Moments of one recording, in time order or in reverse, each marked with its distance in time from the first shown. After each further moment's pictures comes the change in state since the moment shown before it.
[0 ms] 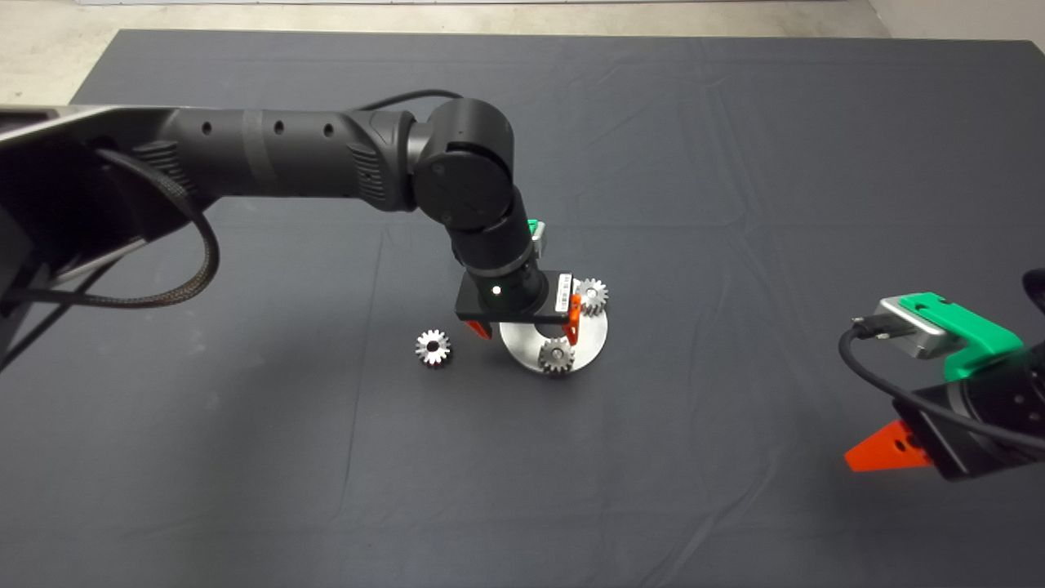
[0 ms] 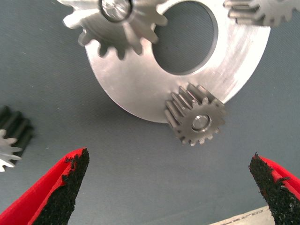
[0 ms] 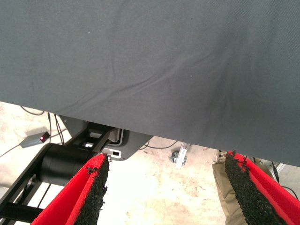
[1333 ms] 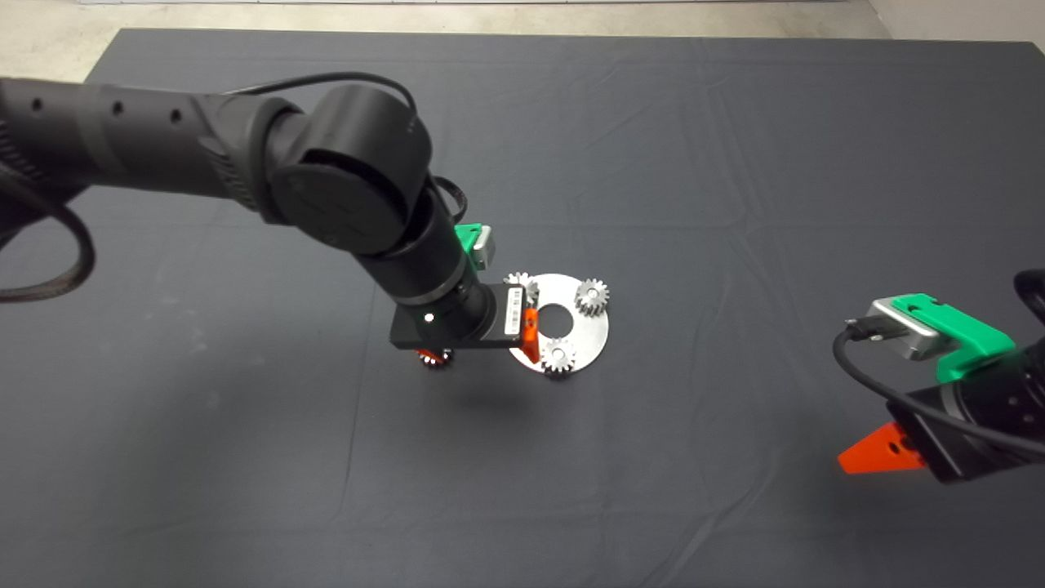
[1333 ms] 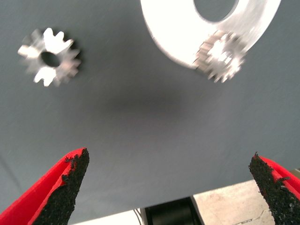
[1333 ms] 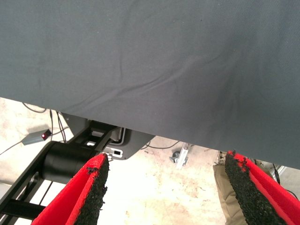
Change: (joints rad) left arm -0.083 -0.149 0.275 -0.001 0.008 -0.198; right arm 0.000 0.016 0.002 0.000 0.015 0.000
